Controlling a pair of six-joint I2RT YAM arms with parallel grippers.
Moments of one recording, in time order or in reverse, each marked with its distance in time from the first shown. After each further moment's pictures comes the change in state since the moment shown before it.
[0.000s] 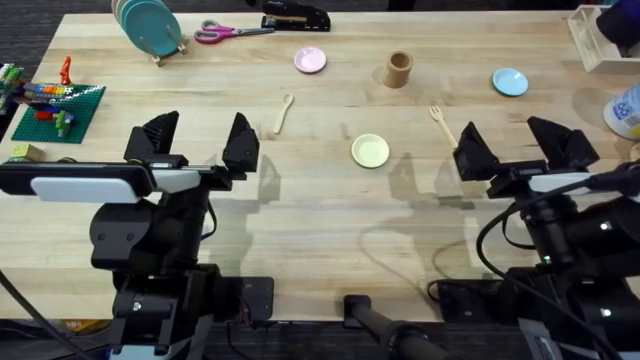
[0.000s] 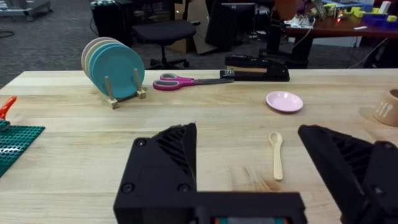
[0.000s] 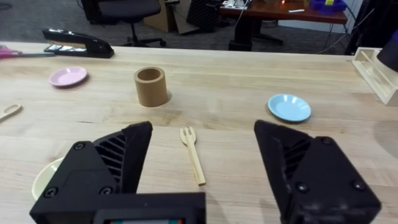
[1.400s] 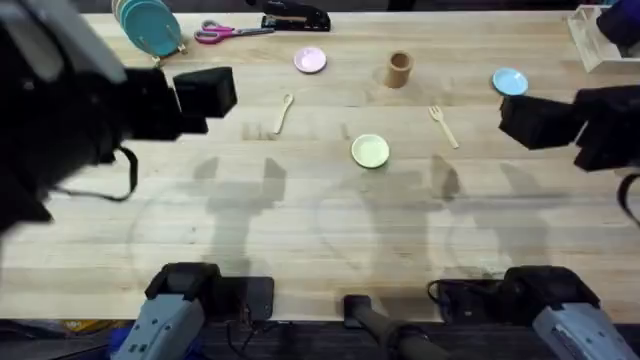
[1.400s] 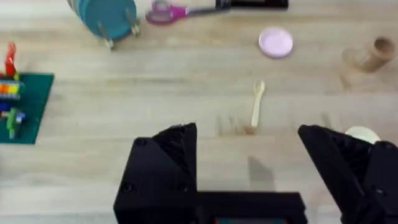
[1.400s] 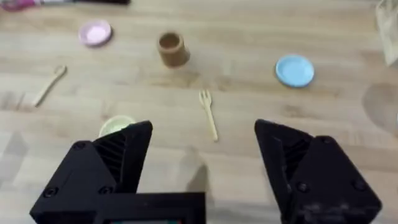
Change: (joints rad) left arm 0.000 0.711 0.974 -0.828 0.024 -0.001; right arm 0.000 0.594 0.874 -0.747 -0.053 -0.008
